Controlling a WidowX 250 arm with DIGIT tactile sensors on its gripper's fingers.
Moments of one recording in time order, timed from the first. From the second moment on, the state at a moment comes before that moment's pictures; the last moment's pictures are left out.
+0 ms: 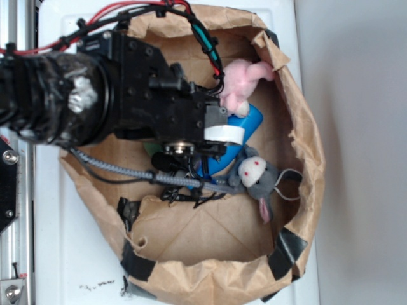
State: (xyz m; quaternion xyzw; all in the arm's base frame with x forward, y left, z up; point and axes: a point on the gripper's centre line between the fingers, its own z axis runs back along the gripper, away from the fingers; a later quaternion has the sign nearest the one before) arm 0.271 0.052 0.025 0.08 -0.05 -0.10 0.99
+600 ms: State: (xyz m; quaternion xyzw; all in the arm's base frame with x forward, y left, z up) arm 0.273 0.053 0.067 0.03 -0.04 -0.07 1.00
